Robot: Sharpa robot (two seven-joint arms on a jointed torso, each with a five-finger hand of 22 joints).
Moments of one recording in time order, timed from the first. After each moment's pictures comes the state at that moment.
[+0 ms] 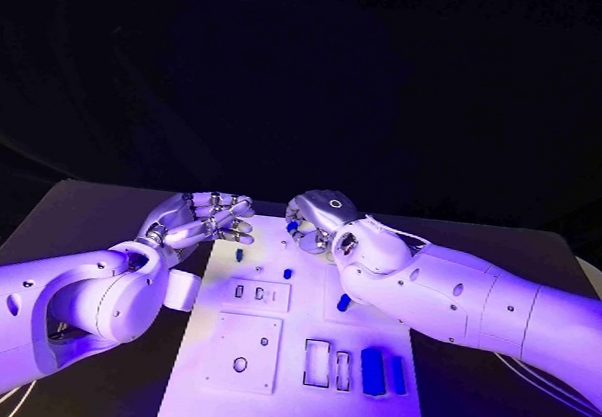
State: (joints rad) left arm 1.20 -0.94 -0.02 1.69 -0.01 -0.42 0.46; left_hand 1.46 -0.16 0.32 0.24 0.05 0.85 0.20 0.28 0.19 1.07 0.15 0.12 0.07 1.05 0.09 0.44 0.36 0.17 1.10 0.17 0.43 0.19; right arm 1.31 -0.40 -0.14 1.15 -1.67 -0.51 -0.20; right_hand 1.30 -0.14 0.60 -0.04 0.19 0.99 0.15 0.32 0.37 1.12 0.09 0.21 0.19 1.47 0.00 1.40 1.19 0.04 1.47 0.11 1.50 1.31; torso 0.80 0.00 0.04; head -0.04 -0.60
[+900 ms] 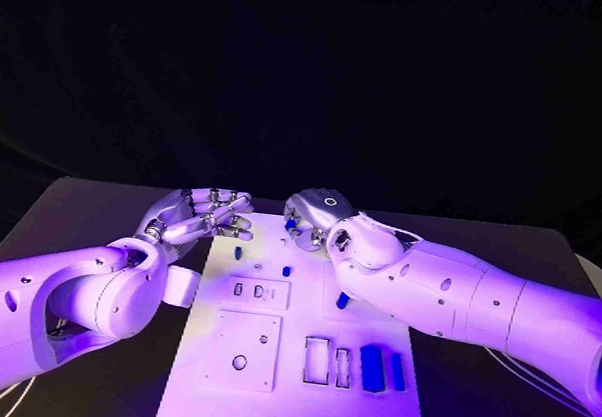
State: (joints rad) left arm 1.21 -0.94 -0.02 1.69 -0.01 -0.42 0.46; left_hand 1.46 -0.16 0.32 0.24 0.05 0.85 0.20 0.28 0.19 1.07 0.15 0.12 0.07 1.05 0.09 0.44 0.36 0.17 1.10 0.17 0.42 0.19; right arm 1.31 -0.36 -0.15 1.09 -1.67 -0.48 -0.21; right_hand 1.28 -0.16 0.61 -0.03 0.19 0.96 0.16 0.30 0.38 1.09 0.10 0.18 0.18 1.47 0.01 1.40 1.15 0.04 1.45 0.12 1.48 1.31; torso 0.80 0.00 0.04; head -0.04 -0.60
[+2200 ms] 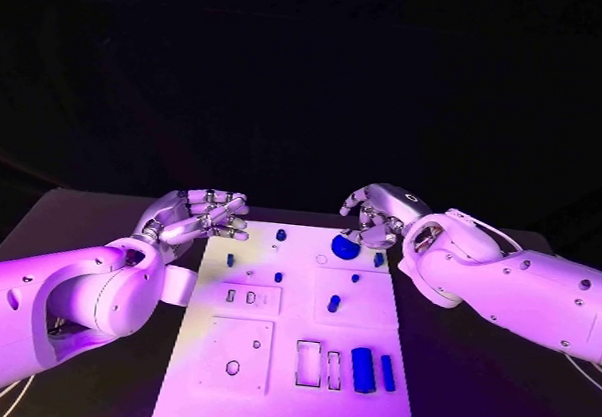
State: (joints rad) left arm 1.21 -0.93 -0.02 1.66 -0.01 -0.41 0.45; left_hand 1.46 -0.16 0.32 0.24 0.05 0.85 0.20 0.28 0.19 1.07 0.15 0.12 0.07 1.05 0.09 0.44 0.36 0.17 1.10 0.17 0.42 0.19; right arm 1.37 -0.74 -0.13 1.41 -1.37 -0.44 -0.15; right_hand 1.25 -0.24 0.46 0.03 0.25 0.85 0.15 0.28 0.44 1.34 0.06 0.87 0.78 1.47 -0.01 1.46 1.27 0.04 1.47 0.10 1.50 1.31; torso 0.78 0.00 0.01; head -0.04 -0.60
